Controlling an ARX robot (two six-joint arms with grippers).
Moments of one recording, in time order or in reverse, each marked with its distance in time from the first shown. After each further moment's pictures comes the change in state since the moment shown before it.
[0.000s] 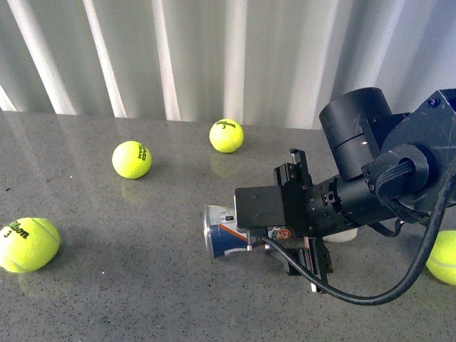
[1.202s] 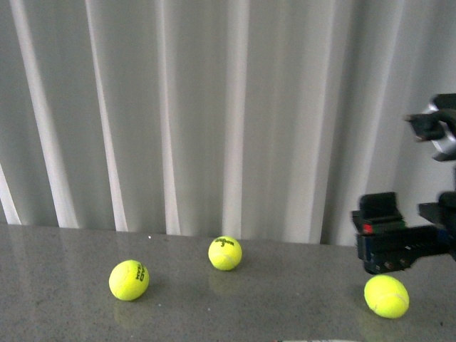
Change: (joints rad) left arm 0.000 -0.002 0.000 0.000 -0.003 0.000; right arm -0.064 -0.744 -0.592 0.635 0.559 1.324
